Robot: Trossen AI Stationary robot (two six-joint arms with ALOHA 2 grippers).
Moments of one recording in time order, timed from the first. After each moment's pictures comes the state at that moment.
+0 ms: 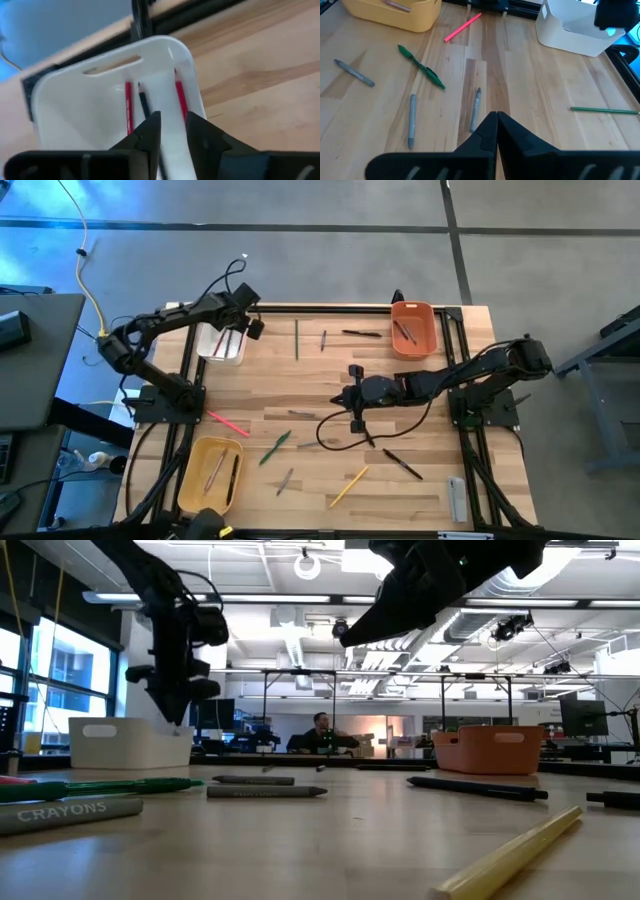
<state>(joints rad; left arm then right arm) 0.95 1.48 0.94 -0.72 -0.38 -0.28 0.15 1.51 0.88 0.09 0.19 -0.10</state>
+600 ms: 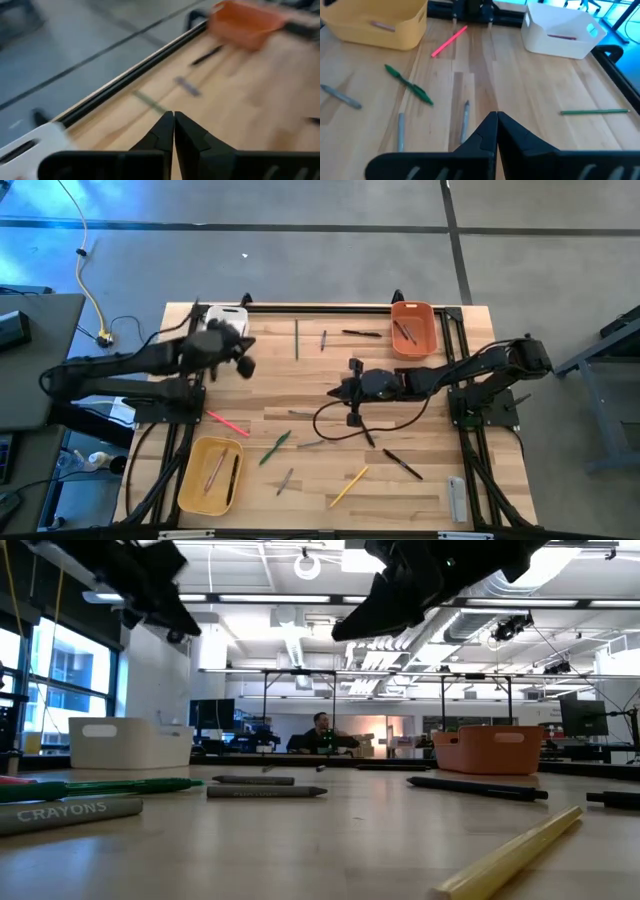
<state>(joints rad) 0.33 0.74 0.64 -0.44 -0.46 -0.25 0.11 1.51 0.88 0.15 0.19 -0.06</state>
